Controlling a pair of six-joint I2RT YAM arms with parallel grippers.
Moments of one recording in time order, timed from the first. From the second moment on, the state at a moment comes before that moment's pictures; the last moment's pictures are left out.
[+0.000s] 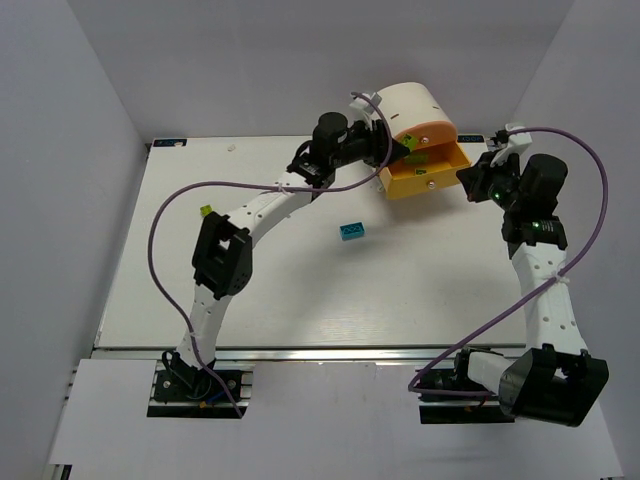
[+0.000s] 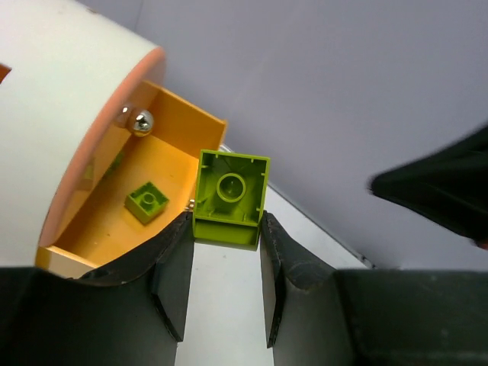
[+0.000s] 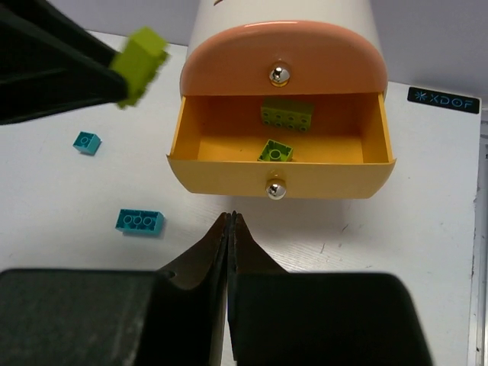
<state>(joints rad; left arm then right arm) -0.66 2.16 1.97 0.20 0.46 -0.48 -0.13 1.15 1.07 -0.16 -0.54 -0.01</state>
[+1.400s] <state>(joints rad) -0.31 1.52 1.48 -0.29 0.01 -0.66 -0.07 1.21 1.06 -0.34 -0.88 -0.25</state>
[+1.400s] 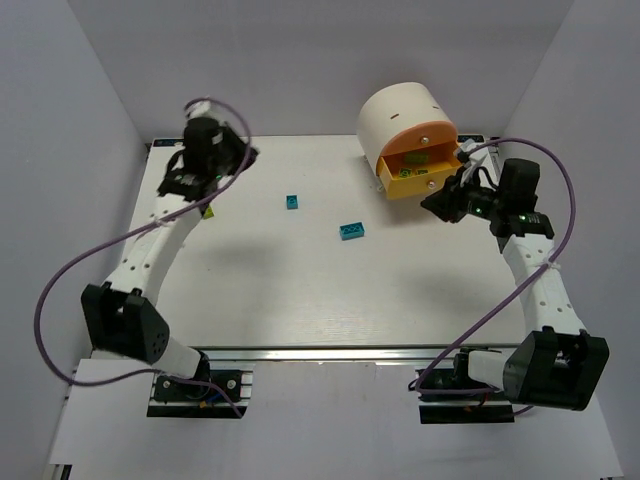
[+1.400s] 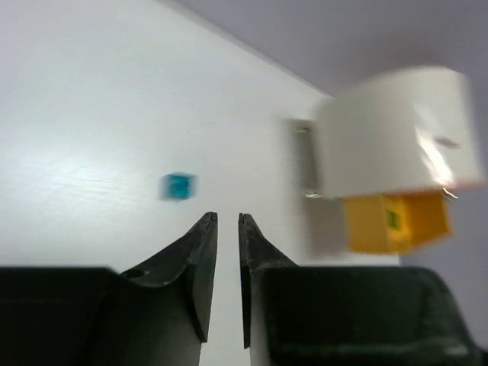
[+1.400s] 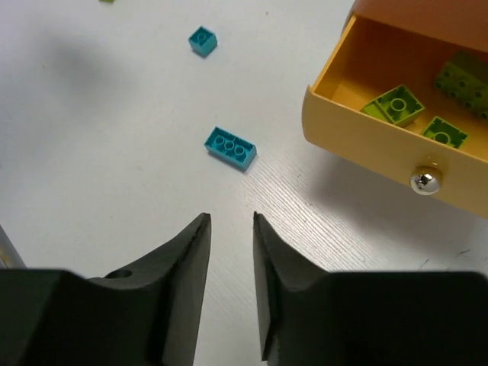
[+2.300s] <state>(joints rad) 0.08 2.14 1.66 -0.65 -0.12 -0.44 0.03 1.29 1.10 -0.48 -0.72 -0.30</state>
